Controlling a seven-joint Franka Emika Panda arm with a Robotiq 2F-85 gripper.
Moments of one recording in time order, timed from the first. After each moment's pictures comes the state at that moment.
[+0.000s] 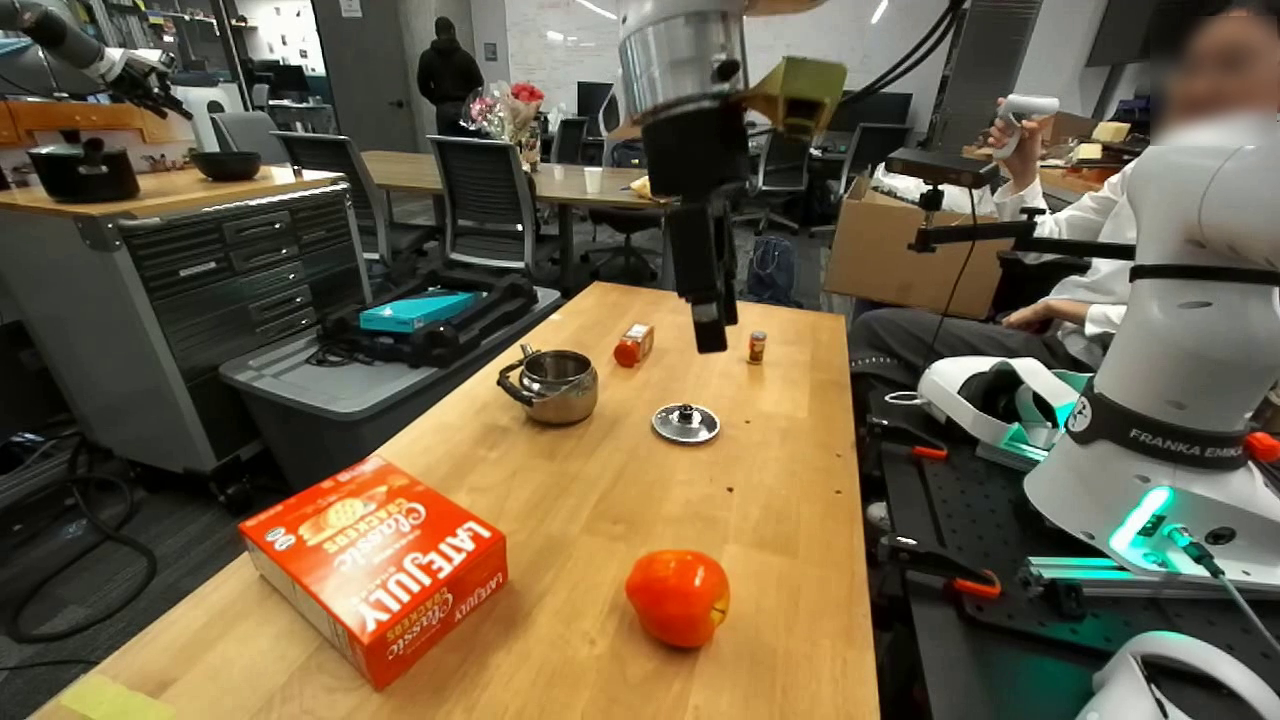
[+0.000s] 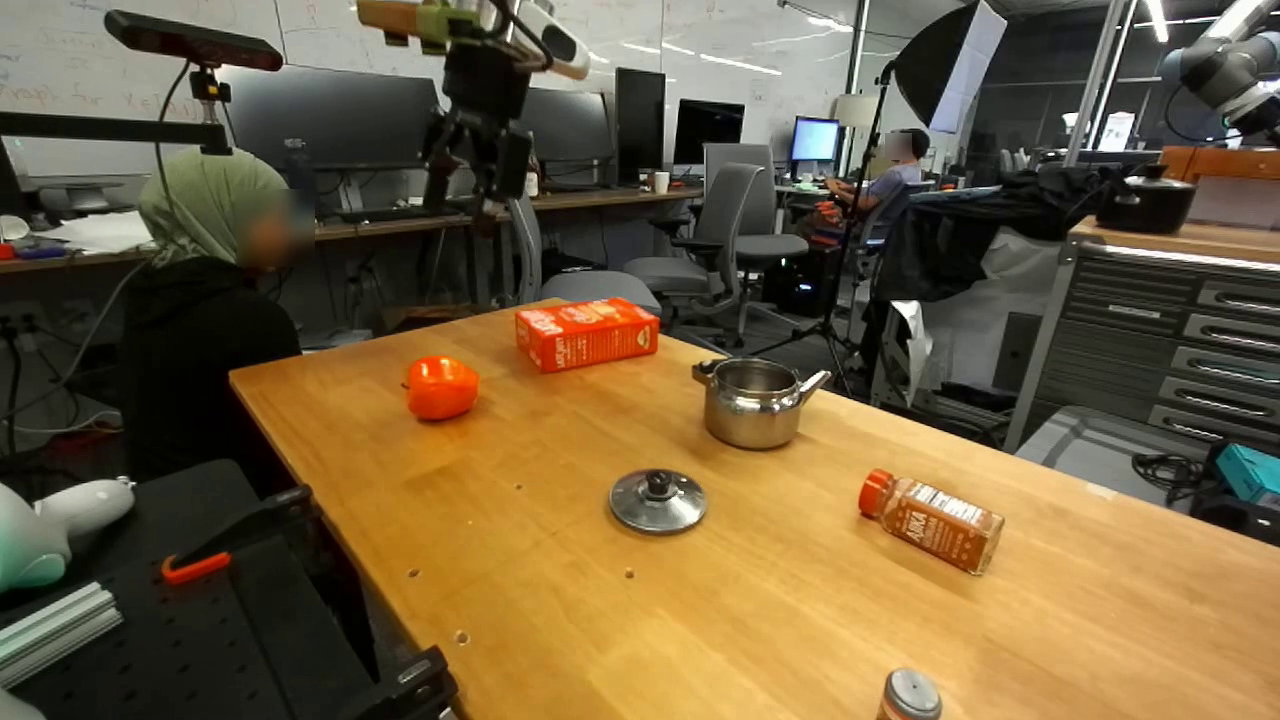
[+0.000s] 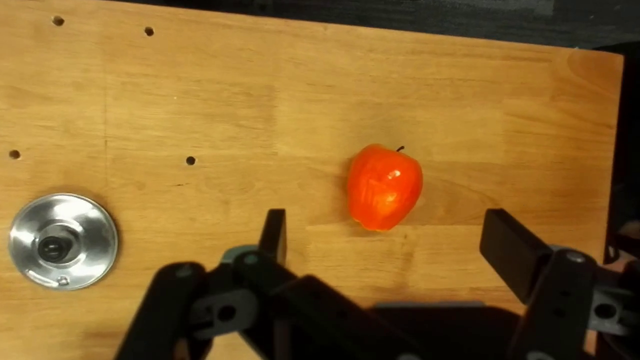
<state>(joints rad) 0.17 -0.07 0.15 -2.30 0.23 2.00 0.11</state>
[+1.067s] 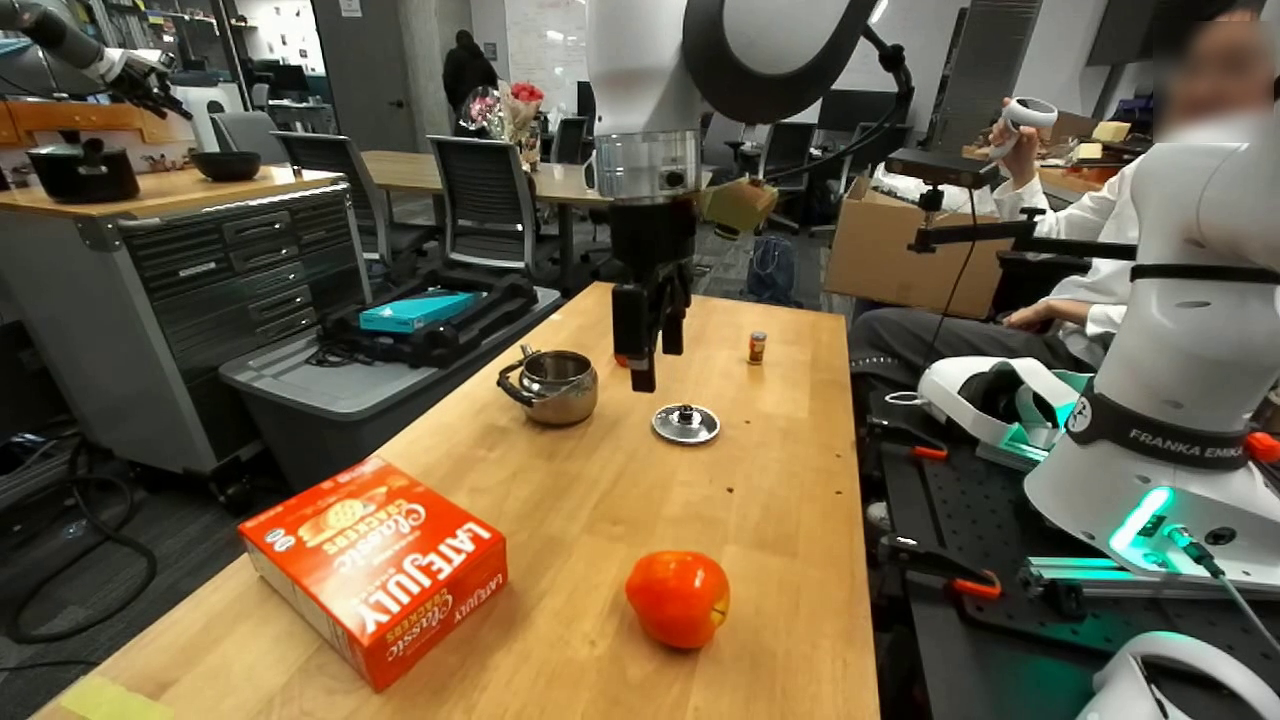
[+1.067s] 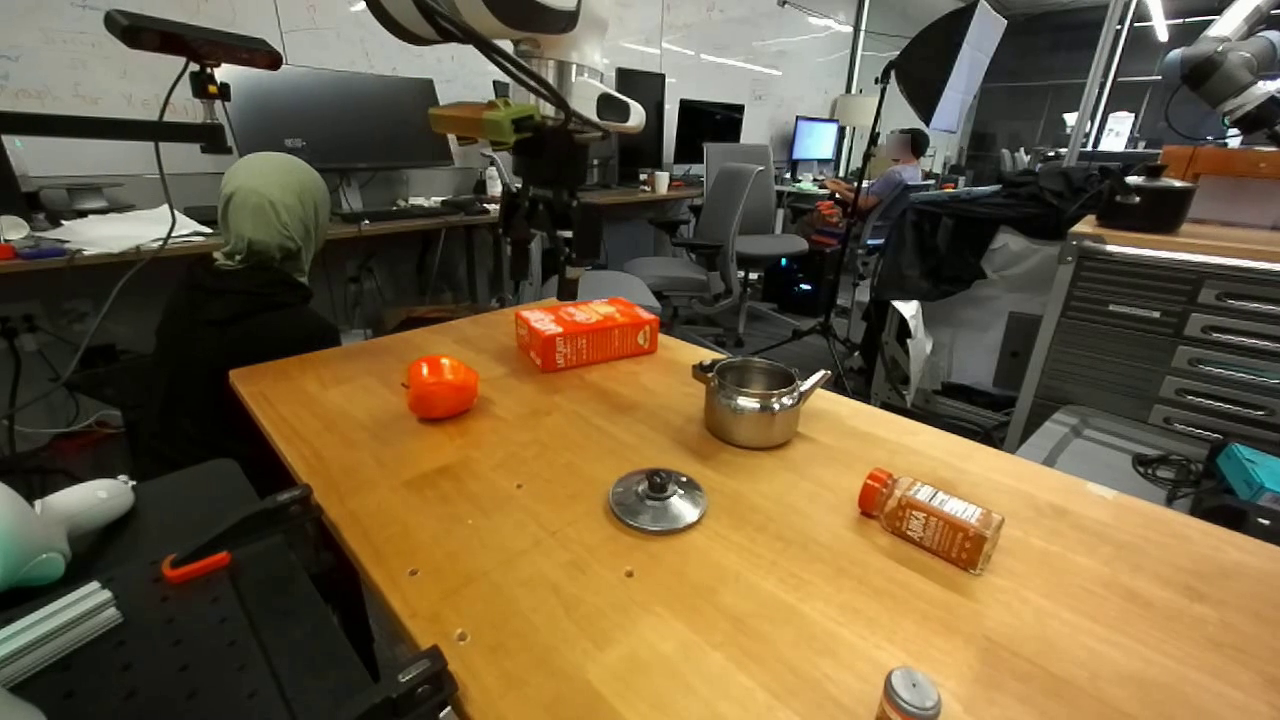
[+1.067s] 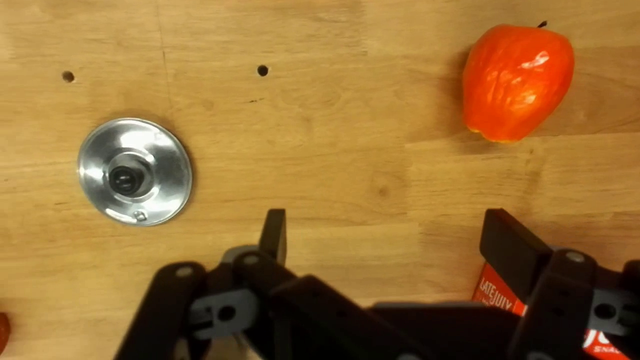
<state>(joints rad) 0.13 0.07 0.12 -2.32 0.04 2.29 0.23</state>
